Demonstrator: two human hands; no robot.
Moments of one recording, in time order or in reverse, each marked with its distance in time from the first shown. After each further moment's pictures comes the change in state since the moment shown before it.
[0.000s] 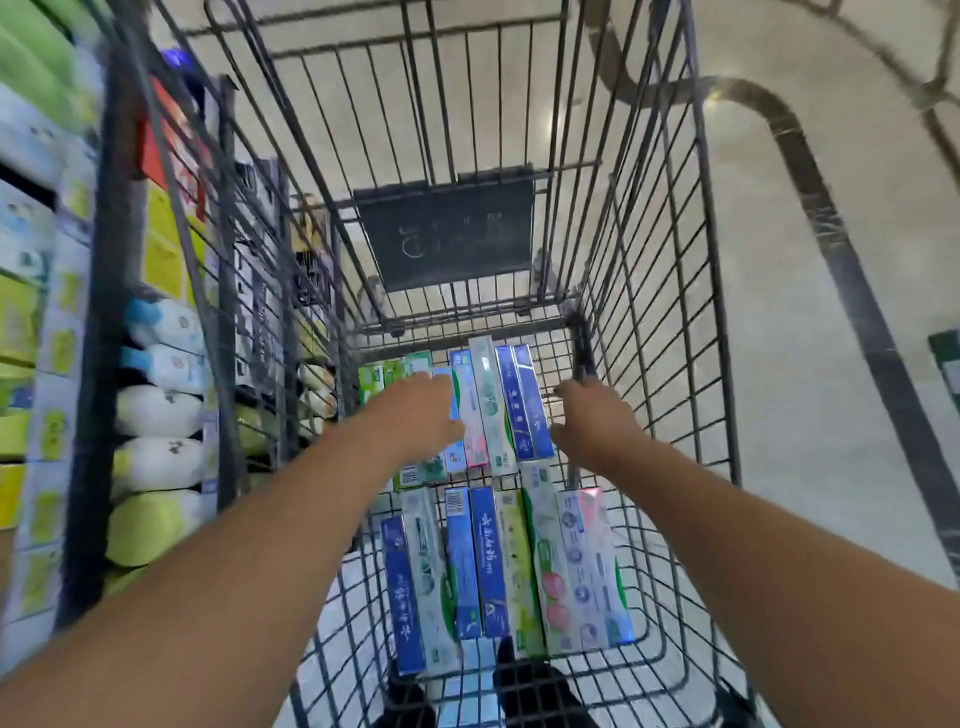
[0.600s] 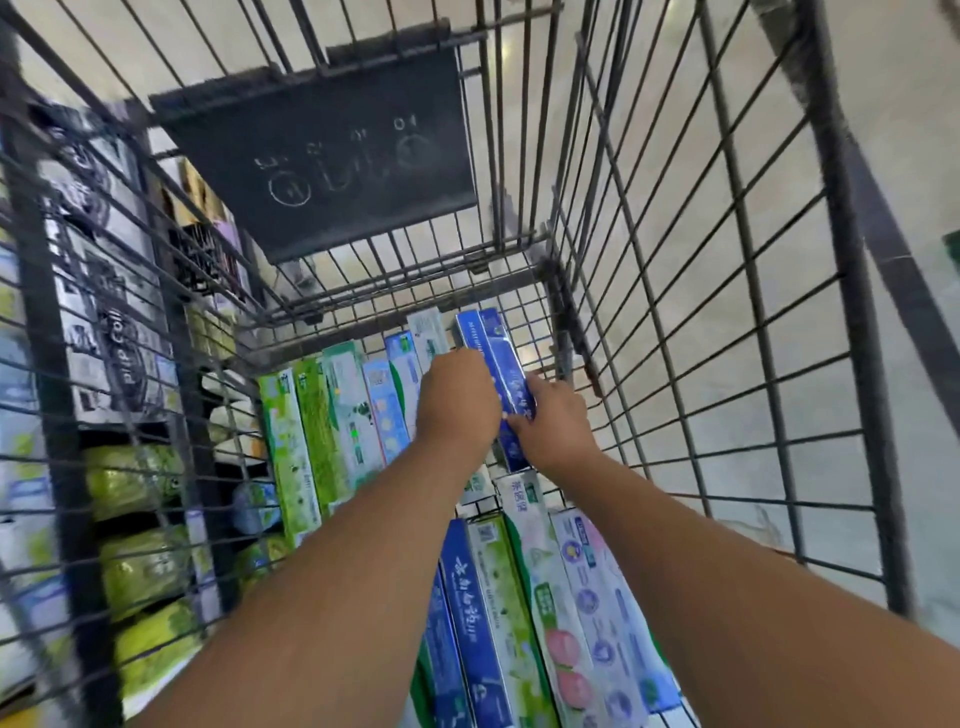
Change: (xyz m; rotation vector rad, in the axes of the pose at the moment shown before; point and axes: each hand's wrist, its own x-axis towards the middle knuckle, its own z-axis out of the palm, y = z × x) left_hand 0.163 0.061 0.101 -0.259 0.311 -0.126; right_hand 0.100 0.038 0.130 0.430 0.110 0.167
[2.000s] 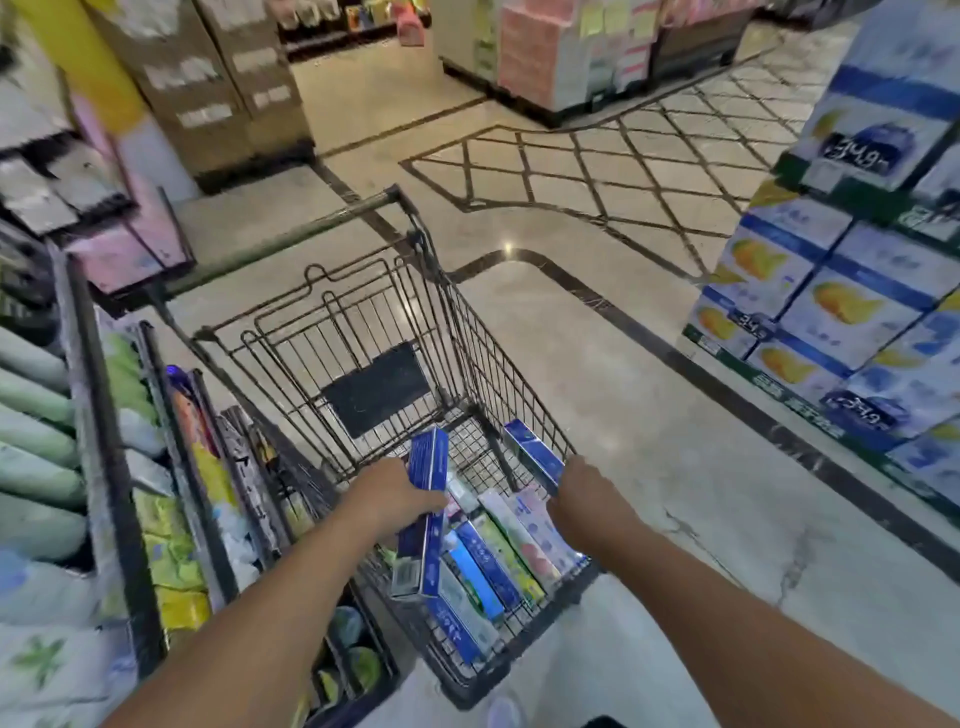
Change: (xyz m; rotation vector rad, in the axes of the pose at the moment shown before) left_hand -0.371 -0.021 -0.302 0.043 -0.205 0.258; right_hand -0.454 -0.114 -0.187 -0.036 0.288 0.162
